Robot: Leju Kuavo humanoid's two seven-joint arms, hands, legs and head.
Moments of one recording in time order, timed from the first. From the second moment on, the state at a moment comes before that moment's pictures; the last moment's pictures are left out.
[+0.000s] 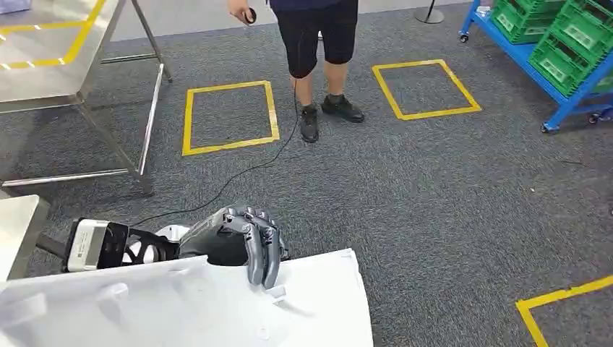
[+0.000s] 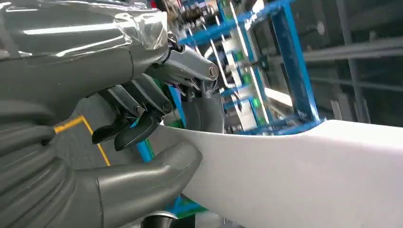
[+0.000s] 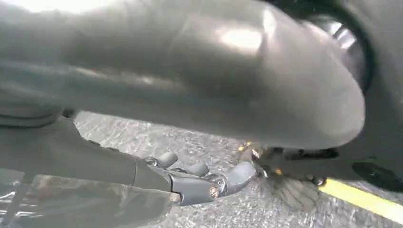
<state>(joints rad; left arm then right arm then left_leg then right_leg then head) -0.38 0.11 -0.72 -1.76 0.56 -0.67 -0.35 0.04 -0.20 0.70 -0.19 -0.15 0.41 -0.30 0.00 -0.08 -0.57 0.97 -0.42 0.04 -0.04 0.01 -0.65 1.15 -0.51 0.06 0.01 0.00</state>
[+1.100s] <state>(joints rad) -0.38 0.11 -0.73 -1.76 0.55 -0.66 -0.35 0.04 -0.20 0.67 -0.19 -0.25 0.39 -0.29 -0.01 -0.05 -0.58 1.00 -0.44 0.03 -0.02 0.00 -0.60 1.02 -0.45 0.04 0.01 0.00</state>
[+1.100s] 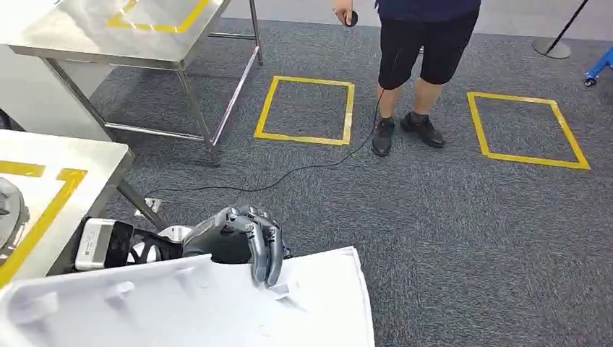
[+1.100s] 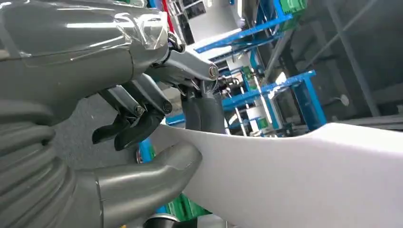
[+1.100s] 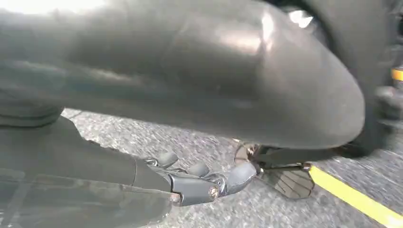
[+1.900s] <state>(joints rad) -0.38 0.10 -0.73 -1.77 0.56 -0.66 -0.34 0.05 -0.18 0.64 -0.17 -0.26 0.40 -0.29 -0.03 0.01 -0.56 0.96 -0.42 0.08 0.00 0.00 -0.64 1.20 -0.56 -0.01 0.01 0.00</state>
